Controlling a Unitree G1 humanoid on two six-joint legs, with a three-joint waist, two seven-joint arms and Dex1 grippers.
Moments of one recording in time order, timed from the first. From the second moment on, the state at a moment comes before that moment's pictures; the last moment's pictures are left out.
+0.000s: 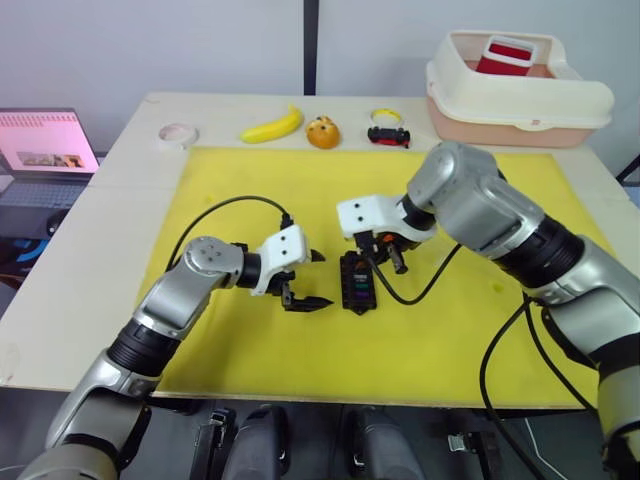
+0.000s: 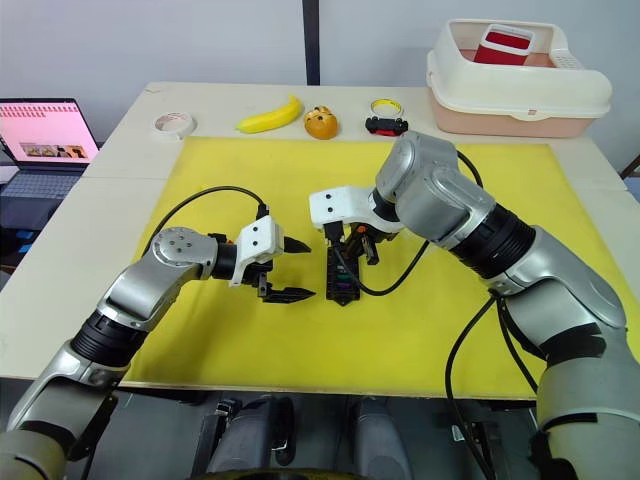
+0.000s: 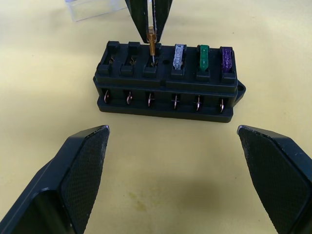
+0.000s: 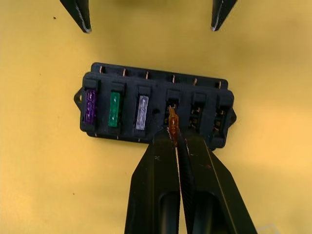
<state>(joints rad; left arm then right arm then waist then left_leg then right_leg) -0.59 0.56 -0.34 -0.08 -0.22 0.43 -1.07 -1.22 -0.72 0.78 0.02 -0.12 0.80 1.54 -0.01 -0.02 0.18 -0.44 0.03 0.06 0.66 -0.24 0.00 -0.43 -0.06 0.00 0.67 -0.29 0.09</state>
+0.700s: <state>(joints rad) -0.59 0.55 -0.34 -0.08 -0.21 0.43 -1.06 -1.22 -0.70 0.78 0.02 -0.18 0.82 1.56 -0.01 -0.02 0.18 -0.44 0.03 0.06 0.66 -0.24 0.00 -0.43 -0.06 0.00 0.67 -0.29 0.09</state>
